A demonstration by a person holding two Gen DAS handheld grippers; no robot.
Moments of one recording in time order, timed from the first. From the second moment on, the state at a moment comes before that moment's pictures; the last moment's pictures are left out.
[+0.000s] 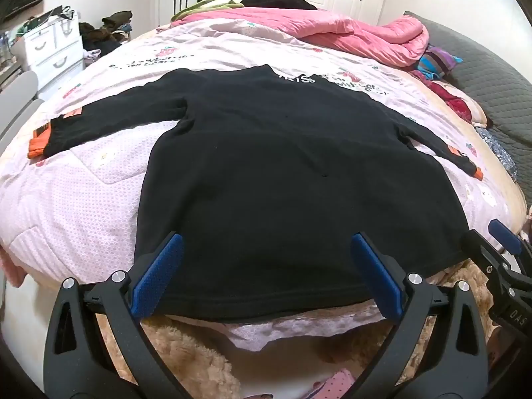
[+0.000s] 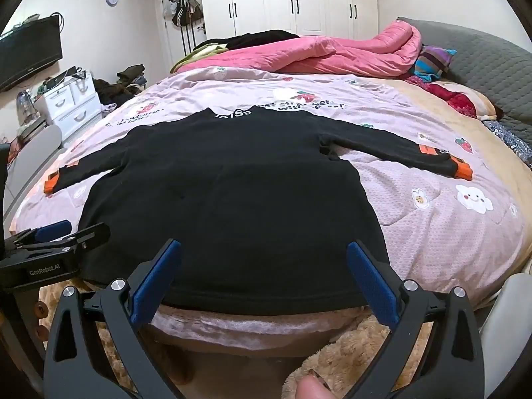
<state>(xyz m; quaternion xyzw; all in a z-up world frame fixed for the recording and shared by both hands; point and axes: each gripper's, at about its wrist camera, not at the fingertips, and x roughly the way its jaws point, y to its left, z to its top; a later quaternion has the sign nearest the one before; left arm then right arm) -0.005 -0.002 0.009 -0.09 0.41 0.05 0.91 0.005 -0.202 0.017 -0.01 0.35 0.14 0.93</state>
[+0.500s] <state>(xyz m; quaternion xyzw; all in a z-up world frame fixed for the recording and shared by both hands) -0.004 -0.001 0.009 -0.09 0.41 0.04 0.91 0.001 -0.201 0.018 -0.01 0.35 0.13 0.93</state>
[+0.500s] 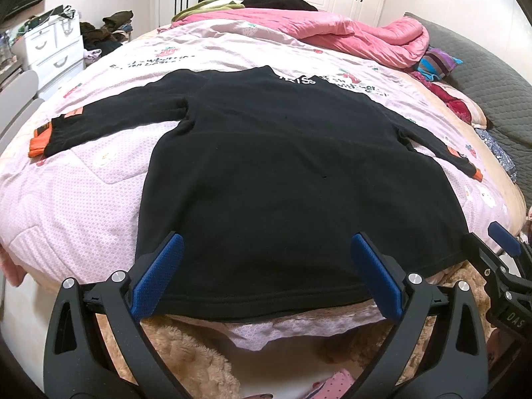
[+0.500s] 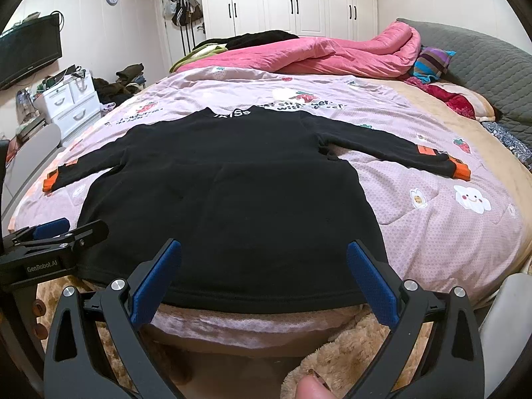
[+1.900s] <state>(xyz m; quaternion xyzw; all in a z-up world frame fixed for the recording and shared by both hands) -0.001 0.006 -0.007 -0.09 0.42 0.04 0.90 0.022 -0.222 -0.008 -0.02 0.40 0.08 0.91</state>
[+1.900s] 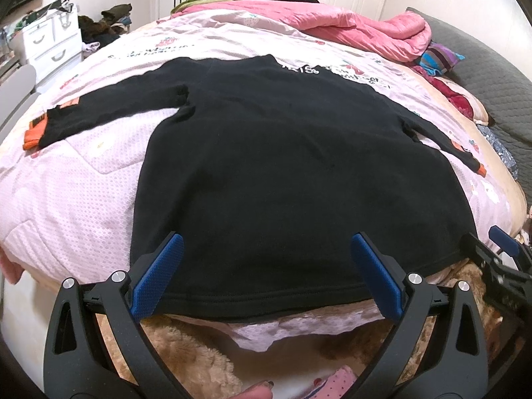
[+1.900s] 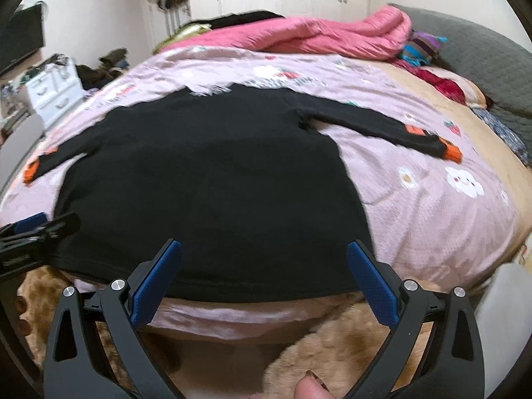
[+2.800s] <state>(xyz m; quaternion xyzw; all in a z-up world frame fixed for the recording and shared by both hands) 0.074 -0.029 0.012 -0.06 0.41 -0.03 0.91 0.038 -0.303 -0.052 0.06 0.48 0.07 0.87</state>
